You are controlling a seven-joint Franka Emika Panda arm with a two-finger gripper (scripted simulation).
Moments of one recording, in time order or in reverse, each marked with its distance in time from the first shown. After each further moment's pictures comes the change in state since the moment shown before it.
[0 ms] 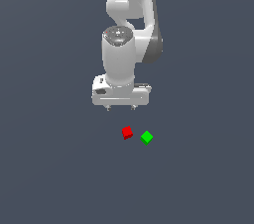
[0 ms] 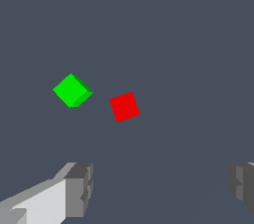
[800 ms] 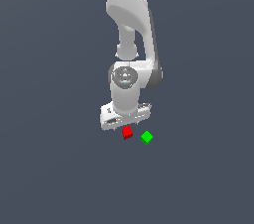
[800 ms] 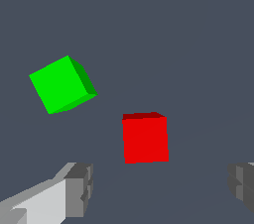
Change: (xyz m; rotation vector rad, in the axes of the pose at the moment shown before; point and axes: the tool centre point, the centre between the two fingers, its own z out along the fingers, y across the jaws) arm 0.026 -0.018 0.093 0.016 -0.037 -0.272
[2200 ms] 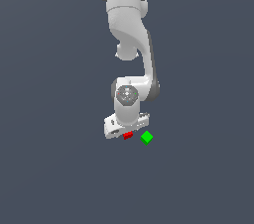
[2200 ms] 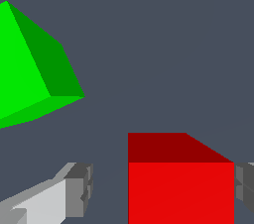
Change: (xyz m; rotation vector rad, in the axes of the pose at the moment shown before) arm 0.006 -0.004 0.067 0.002 -0.009 -0.059
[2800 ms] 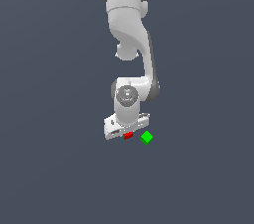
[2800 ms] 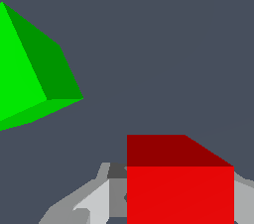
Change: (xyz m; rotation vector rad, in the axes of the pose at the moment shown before) arm 0.001 0.001 0.001 -0.001 0.002 0.000
